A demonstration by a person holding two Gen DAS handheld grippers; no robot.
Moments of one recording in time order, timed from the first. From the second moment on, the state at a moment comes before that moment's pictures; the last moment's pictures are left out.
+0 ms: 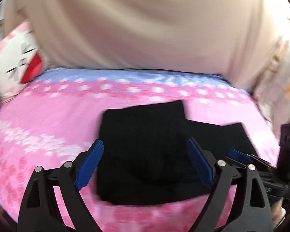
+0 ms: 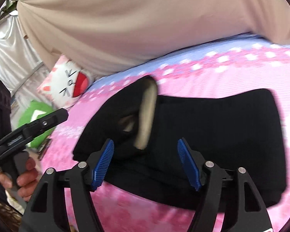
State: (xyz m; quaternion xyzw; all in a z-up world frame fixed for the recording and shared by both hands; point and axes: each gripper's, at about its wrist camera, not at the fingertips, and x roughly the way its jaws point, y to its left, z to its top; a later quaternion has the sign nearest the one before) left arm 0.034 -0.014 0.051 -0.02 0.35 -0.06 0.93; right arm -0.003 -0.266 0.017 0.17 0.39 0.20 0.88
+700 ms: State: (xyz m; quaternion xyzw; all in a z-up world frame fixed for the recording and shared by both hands) left arm 0.035 0.049 0.021 -0.06 0.38 -0.02 0.92; right arm 0.005 -0.230 0.081 0.16 0.32 0.22 0.91
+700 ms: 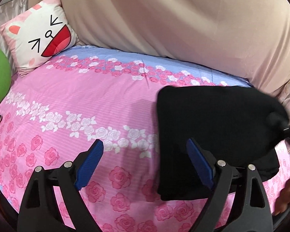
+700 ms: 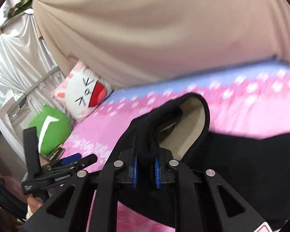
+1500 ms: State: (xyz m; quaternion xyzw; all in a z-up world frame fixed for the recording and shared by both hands) left arm 0.074 -0.050 -0.051 -0.07 0.48 -0.11 0.87; right arm -0.043 -0.399 0.011 0.20 0.39 0.01 0.90
